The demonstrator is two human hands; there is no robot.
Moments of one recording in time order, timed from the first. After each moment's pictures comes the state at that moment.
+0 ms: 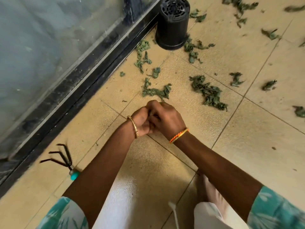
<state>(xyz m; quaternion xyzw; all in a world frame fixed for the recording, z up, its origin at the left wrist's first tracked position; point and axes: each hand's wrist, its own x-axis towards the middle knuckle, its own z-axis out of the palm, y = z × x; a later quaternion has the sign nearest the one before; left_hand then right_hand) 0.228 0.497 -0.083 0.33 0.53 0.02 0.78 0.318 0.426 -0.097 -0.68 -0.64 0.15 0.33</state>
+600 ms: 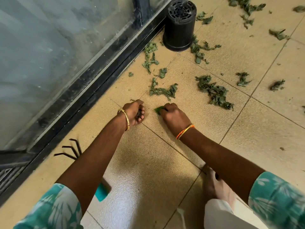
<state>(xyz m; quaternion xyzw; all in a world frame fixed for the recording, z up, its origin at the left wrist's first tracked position) 0.196 0.529 -0.094 0.35 0.67 0.06 0.65 0.329 0.428 -0.133 -0.67 -0.72 0.07 0.18</state>
